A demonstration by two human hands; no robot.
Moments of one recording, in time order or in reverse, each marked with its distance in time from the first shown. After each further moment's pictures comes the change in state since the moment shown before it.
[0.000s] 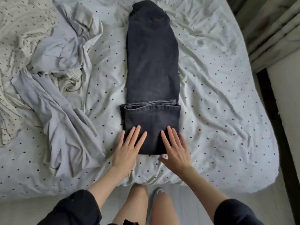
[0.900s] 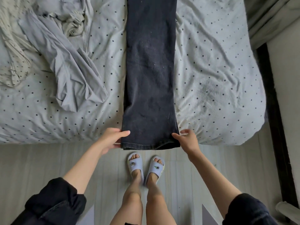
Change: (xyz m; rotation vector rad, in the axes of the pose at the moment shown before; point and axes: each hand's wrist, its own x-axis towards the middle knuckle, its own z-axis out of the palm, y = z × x) left_hand -0.152 0.037 0.016 -1.514 -0.396 -0.879; right_hand -0.167 0.000 0.029 1.056 -0.132 0.859
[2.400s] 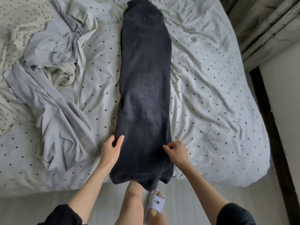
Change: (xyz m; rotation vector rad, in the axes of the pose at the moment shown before) left_hand 0.080 0.124 -0.005 0.194 0.391 0.385; right_hand 0.090 -0.127 0.016 -0.434 -0.042 -0.251
